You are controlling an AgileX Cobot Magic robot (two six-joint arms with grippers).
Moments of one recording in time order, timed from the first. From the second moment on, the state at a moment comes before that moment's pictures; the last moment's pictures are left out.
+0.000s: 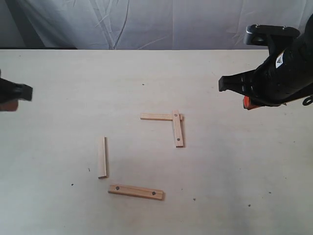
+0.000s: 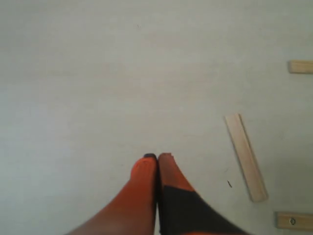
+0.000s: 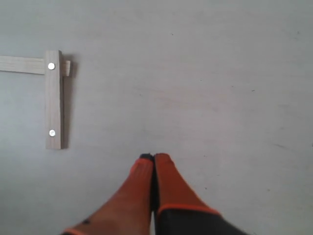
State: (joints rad) left arm -0.03 1.15 -0.79 -0.06 0.71 -0.09; right arm 0.37 1.48 -0.95 -0.03 0.69 0.36
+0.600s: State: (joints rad) left arm -0.50 1.69 -0.81 0.43 0.41 -1.13; right arm 0.37 1.48 -0.95 -0.02 0.67 0.35
